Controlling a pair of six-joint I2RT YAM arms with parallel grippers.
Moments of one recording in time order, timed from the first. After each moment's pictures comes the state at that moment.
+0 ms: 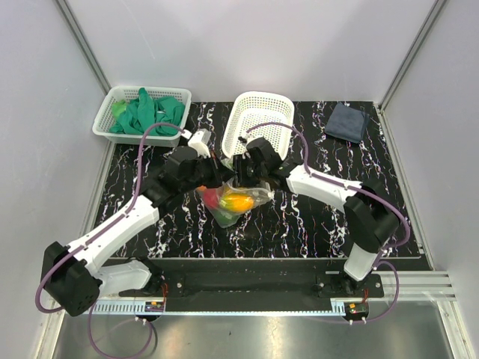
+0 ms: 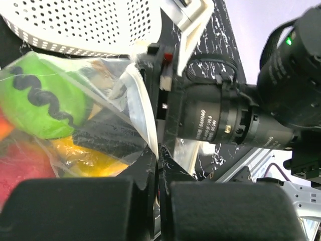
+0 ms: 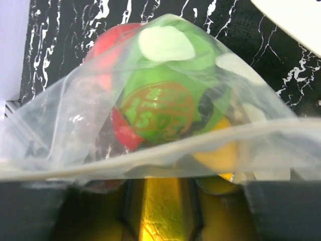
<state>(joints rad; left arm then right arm) -0.62 1.14 0.89 -0.17 0.15 -0.70 0.76 1.75 1.23 -0.14 -0.20 0.60</state>
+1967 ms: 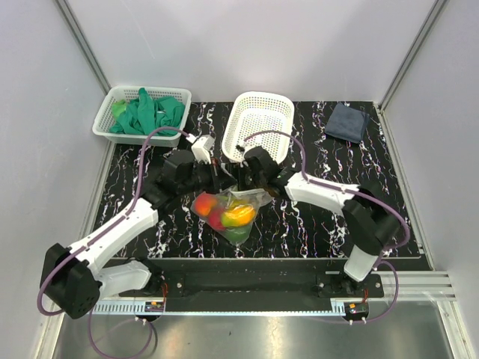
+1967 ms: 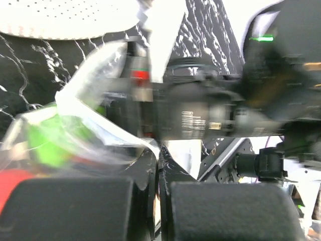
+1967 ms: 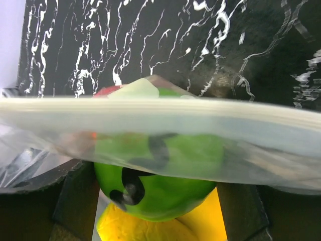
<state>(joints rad) -0.58 1.14 0.82 -0.12 0.32 -0.62 0.80 1.76 1.14 -0.05 -0.21 0.63</state>
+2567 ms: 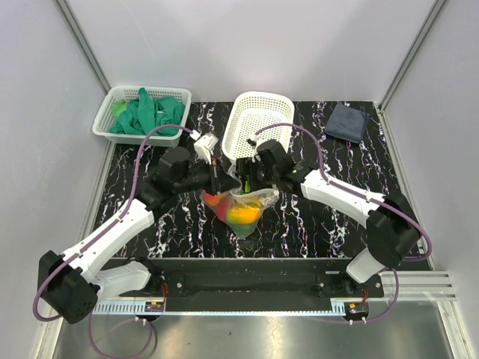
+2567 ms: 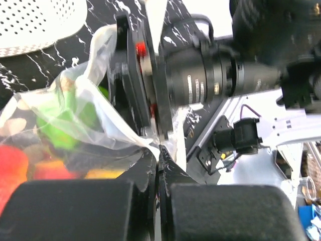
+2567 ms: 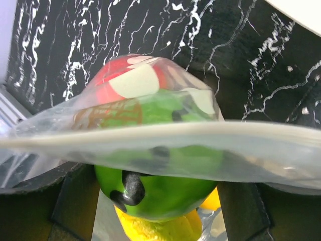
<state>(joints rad) -0.58 1.08 0.87 -0.15 0.49 -0.55 0.76 1.58 1.15 -0.26 -0.17 0.52</state>
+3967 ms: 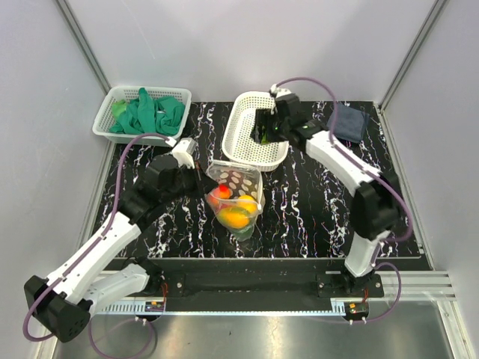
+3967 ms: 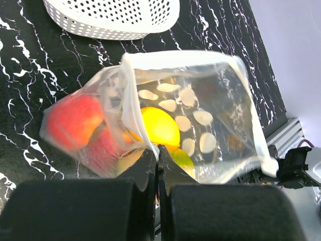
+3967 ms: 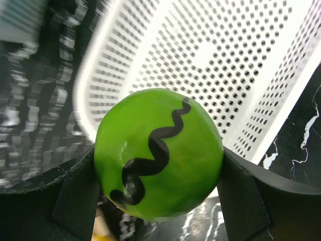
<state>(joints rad) -0.56 0.93 0.87 -0.40 0.18 -0.54 0.50 1.78 1.59 -0.39 -0.01 0.34</state>
